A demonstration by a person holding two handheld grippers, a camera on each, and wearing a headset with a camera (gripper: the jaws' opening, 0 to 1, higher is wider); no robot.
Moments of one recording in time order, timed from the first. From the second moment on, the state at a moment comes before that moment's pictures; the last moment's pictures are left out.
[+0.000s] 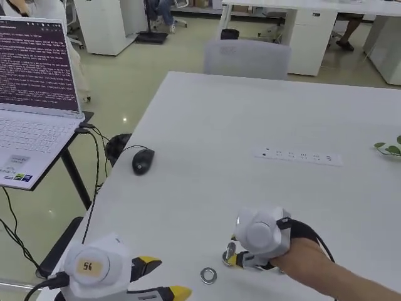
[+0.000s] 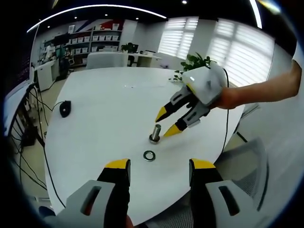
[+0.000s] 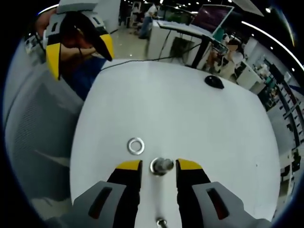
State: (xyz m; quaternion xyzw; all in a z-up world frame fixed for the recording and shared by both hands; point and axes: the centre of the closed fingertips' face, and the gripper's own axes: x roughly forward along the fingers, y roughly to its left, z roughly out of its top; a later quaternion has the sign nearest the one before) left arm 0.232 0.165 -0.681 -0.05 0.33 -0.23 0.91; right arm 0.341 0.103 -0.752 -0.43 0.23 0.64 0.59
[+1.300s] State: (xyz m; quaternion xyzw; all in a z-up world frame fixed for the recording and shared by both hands) left arm 0.221 0.184 -0.676 -0.06 0.32 -0.20 0.92; right arm 0.299 0.137 -0.808 -0.47 0.29 0.69 0.47
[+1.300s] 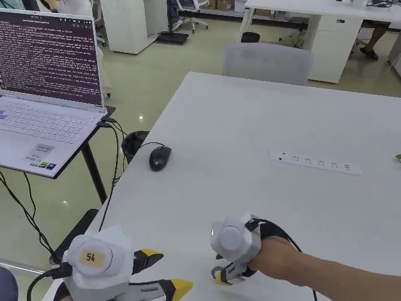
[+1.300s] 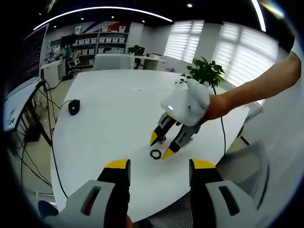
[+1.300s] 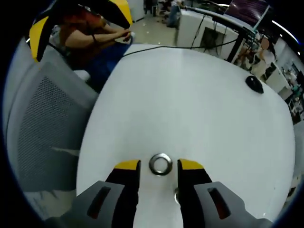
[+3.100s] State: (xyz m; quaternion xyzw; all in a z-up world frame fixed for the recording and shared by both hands) left arm 0.219 0.186 -0.681 -0.07 0.32 -0.20 0.92; right arm 0.286 0.121 -0.824 -0.50 0.30 0.68 0.44
